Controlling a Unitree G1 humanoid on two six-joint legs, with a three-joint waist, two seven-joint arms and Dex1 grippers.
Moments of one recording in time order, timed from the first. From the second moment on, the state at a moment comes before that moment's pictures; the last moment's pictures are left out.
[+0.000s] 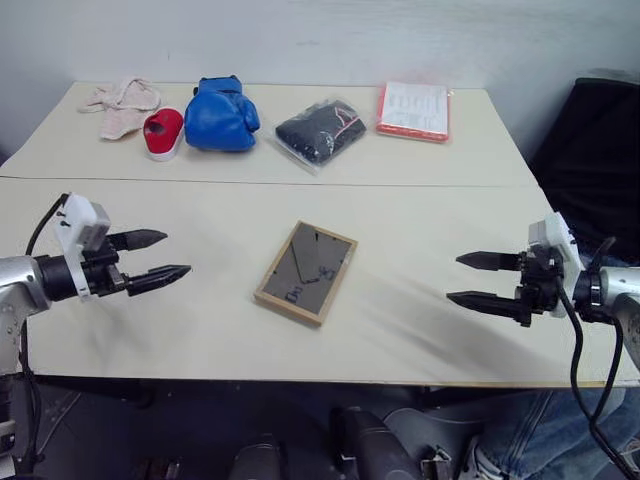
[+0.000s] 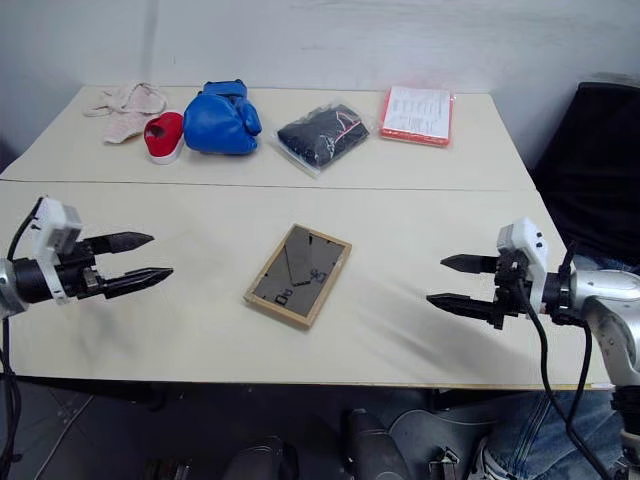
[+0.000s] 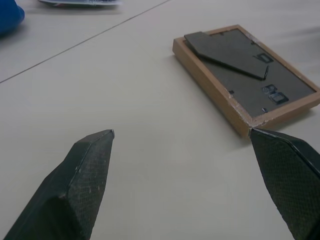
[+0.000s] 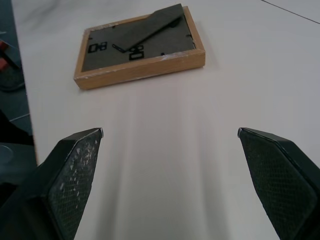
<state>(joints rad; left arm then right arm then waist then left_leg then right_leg) -0.26 0.97 0.35 0.05 -0.54 0.53 -1.08 -0.26 -0.94 -0.21 -0.08 0.64 0.59 1.23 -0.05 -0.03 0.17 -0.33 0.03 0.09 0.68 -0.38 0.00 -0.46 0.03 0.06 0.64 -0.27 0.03</state>
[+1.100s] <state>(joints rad) -0.59 0.73 -0.12 0.40 -0.17 0.19 -1.19 -0.59 -0.62 0.20 0.22 0.21 0.30 1.09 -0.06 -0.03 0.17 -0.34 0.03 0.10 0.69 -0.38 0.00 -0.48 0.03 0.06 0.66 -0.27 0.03</state>
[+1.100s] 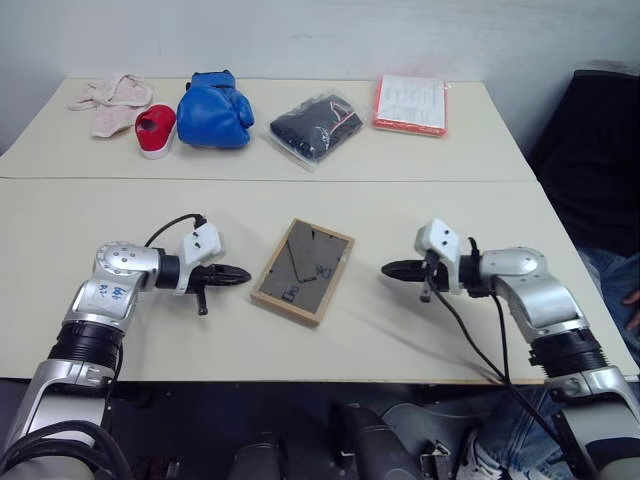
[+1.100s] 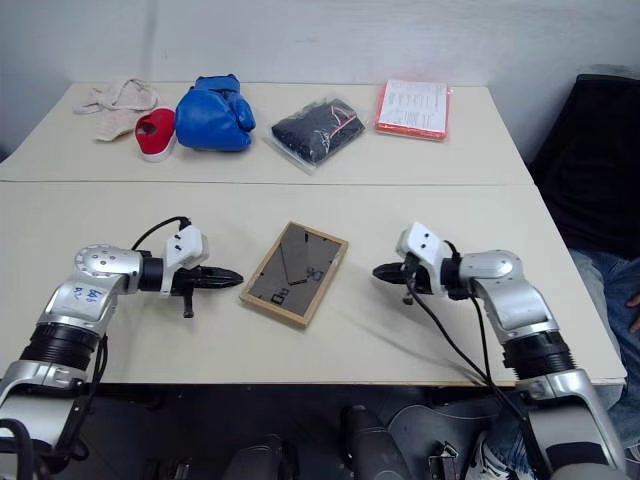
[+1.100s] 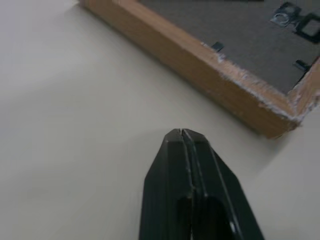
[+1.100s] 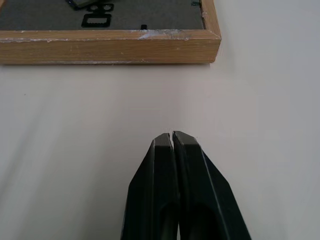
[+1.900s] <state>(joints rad) -0.50 0.71 0.03 0.15 -0.54 1.19 -1.12 -0.60 -0.66 0.30 0.12 0.04 0.21 1.16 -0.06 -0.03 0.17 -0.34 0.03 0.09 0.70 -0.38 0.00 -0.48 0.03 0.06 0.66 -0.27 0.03</state>
